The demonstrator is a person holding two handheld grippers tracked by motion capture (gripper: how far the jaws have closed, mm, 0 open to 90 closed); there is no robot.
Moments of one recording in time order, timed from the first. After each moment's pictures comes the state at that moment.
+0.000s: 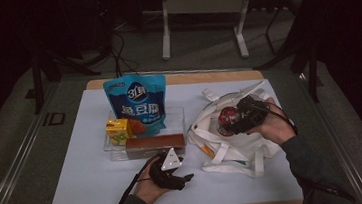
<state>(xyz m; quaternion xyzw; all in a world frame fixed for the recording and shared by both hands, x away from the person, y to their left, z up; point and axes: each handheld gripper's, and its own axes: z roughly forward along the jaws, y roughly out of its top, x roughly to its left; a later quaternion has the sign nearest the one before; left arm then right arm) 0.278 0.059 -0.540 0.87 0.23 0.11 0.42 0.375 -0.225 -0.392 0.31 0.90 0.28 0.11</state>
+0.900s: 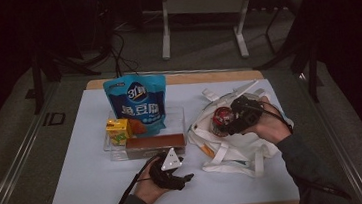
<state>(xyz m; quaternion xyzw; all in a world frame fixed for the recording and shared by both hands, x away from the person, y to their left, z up) 0.278 0.059 -0.540 0.87 0.23 0.11 0.42 0.371 -0.207 -0.385 0.29 0.91 0.28 0.11</state>
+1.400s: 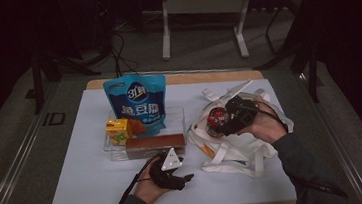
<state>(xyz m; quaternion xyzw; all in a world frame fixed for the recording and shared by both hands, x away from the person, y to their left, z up) 0.278 0.059 -0.540 0.87 0.22 0.11 0.42 0.369 -0.192 -0.381 0.27 0.91 0.29 0.10</state>
